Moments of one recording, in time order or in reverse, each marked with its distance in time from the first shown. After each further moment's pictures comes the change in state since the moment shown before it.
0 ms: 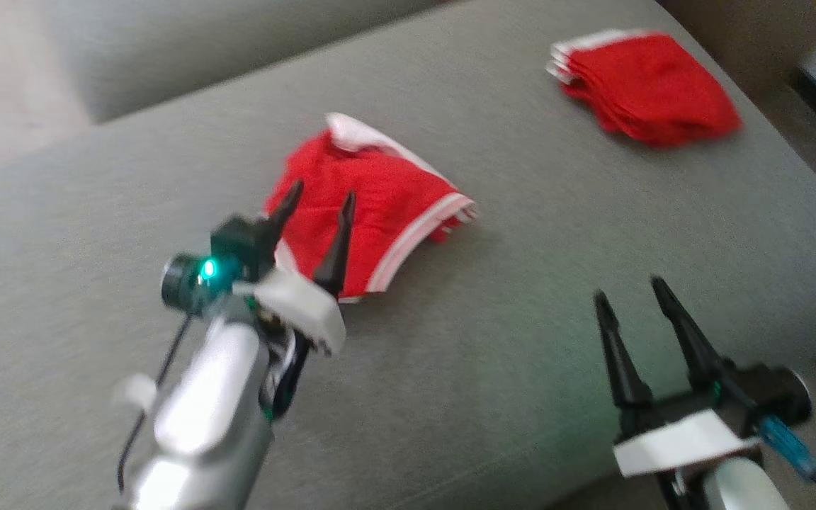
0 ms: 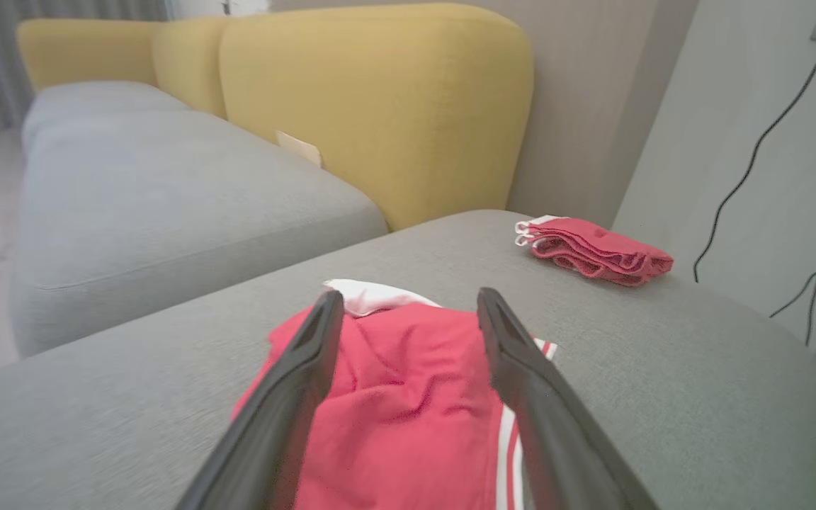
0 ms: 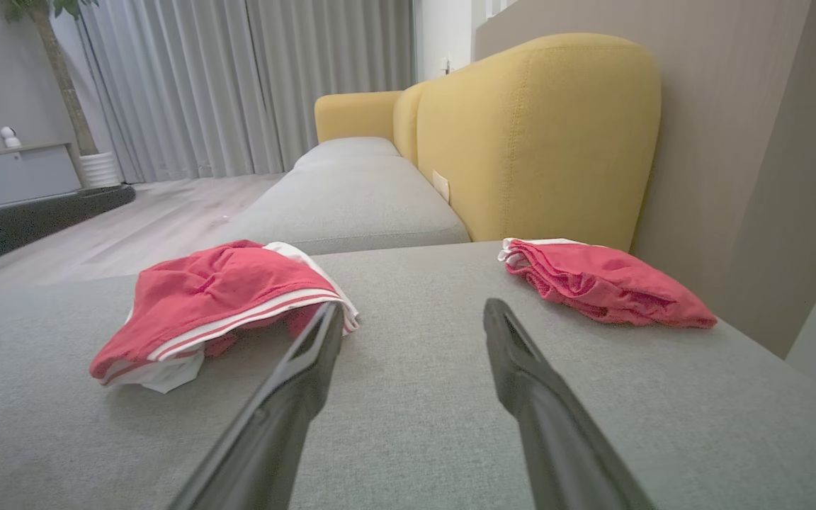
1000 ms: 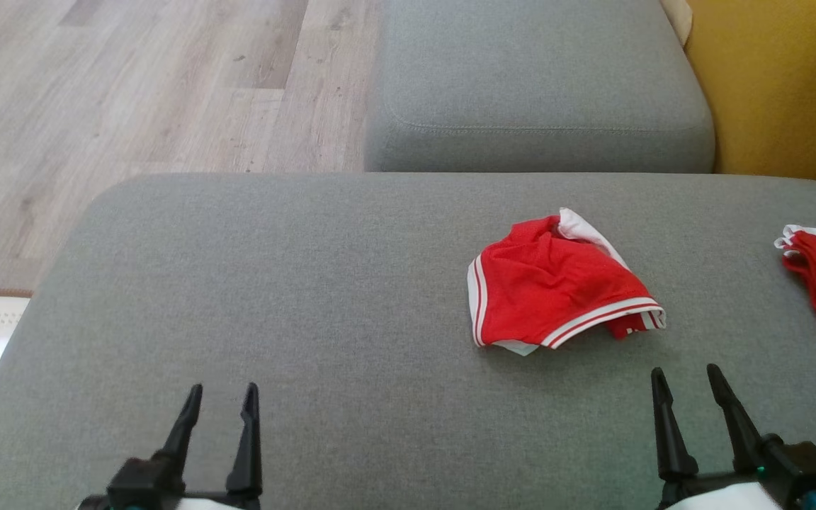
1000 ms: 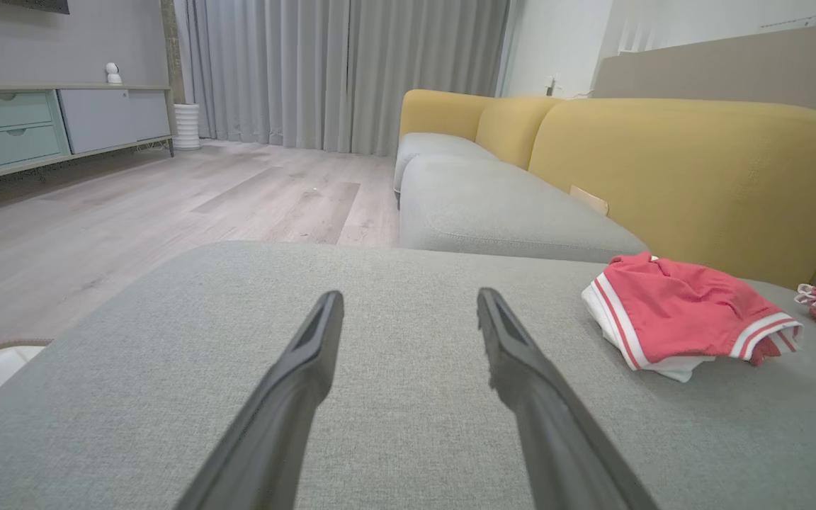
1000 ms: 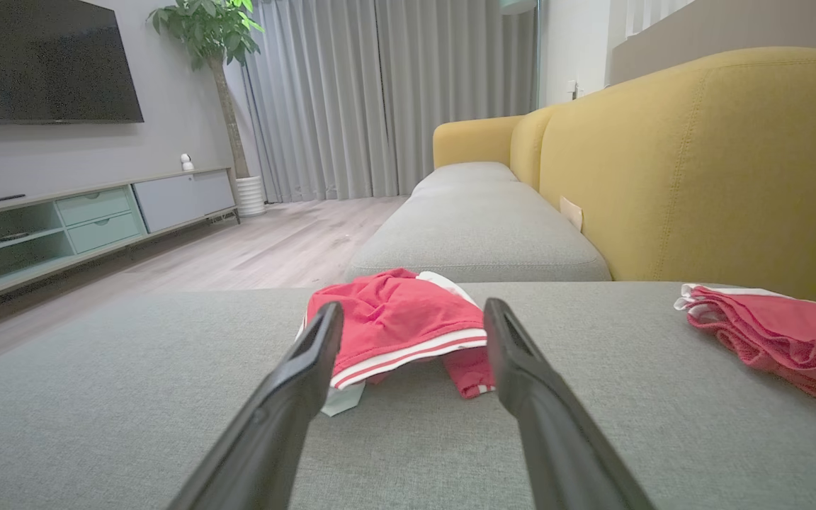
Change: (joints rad) left arm 0.732 0.008 0.302 -0.529 0.142 0.024 -0.004; right arm 0.199 0.039 -0.146 0.009 0.036 0.000 0.000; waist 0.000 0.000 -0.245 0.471
